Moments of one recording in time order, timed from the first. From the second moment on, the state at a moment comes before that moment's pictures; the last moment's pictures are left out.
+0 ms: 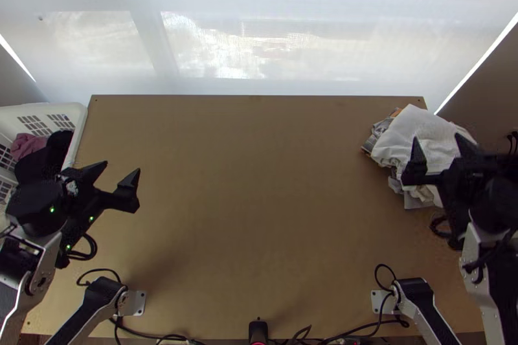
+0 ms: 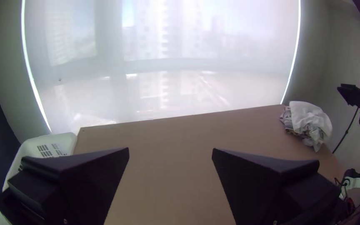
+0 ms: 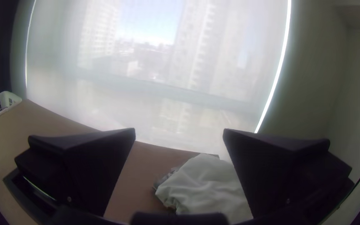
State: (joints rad) left arm -0.28 0.61 0.96 -0.67 -0.10 -0.04; right arm 0.11 0.62 0.88 -0.31 0.13 -0.19
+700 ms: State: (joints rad) left arm 0.01 0.02 0.46 -0.57 -0.14 -0.01; right arm 0.27 0.02 0.19 -0.18 0.17 -0.12
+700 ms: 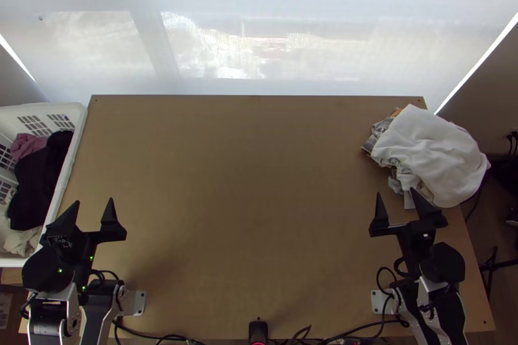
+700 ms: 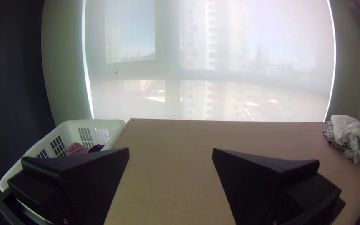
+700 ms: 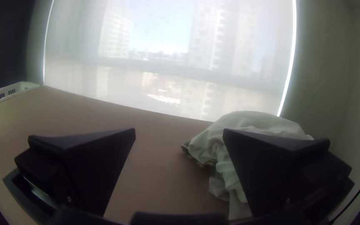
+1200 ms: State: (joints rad) left arm 0.03 0.00 0.37 -0.57 -0.14 -0.03; right arm 0.25 0.00 0.10 -0.20 0.17 -0.01
